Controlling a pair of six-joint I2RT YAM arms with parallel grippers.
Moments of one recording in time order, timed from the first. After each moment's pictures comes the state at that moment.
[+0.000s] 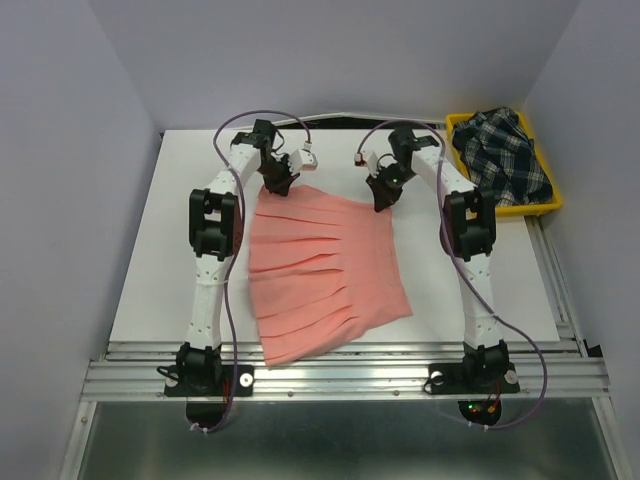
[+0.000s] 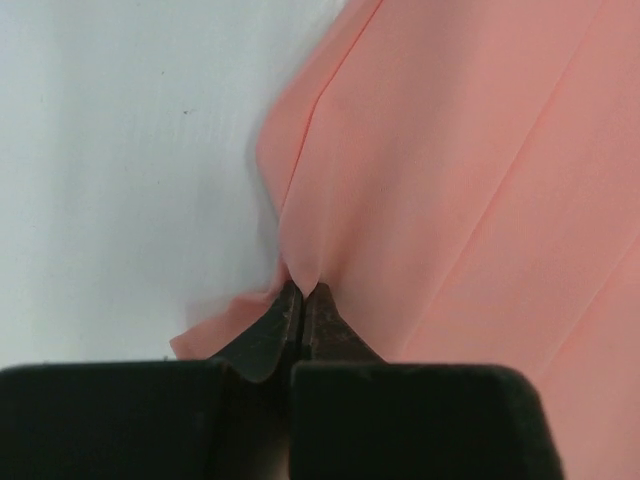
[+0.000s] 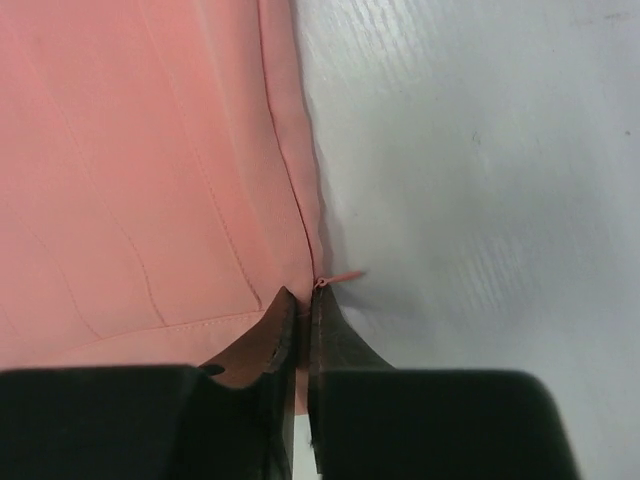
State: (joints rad) left arm -0.21 2.53 2.30 -1.01 0.49 1.03; right arm 0.24 2.48 2.22 -1.08 -0.49 -0.78
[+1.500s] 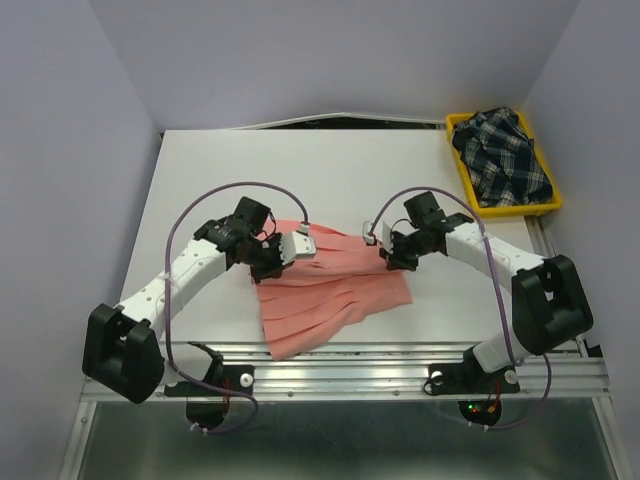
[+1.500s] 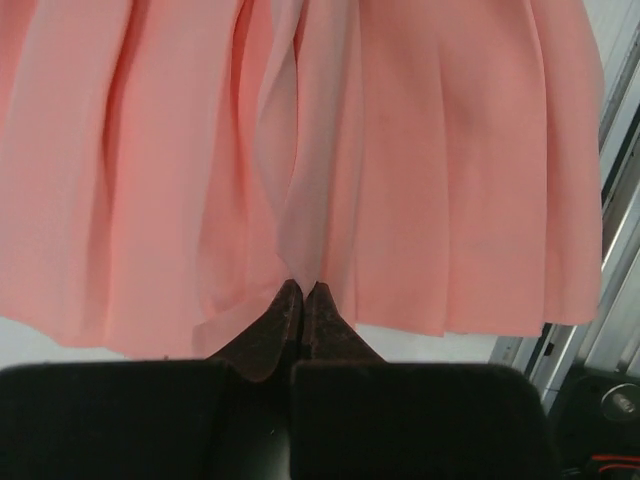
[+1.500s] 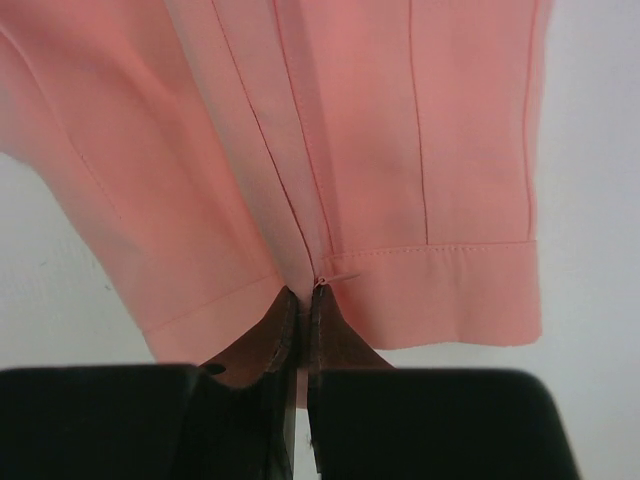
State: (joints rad) left arm -0.46 1.25 0.97 -0.82 0.43 0.81; right arm 0.39 1.51 0.97 -0.60 -0.48 -0.95
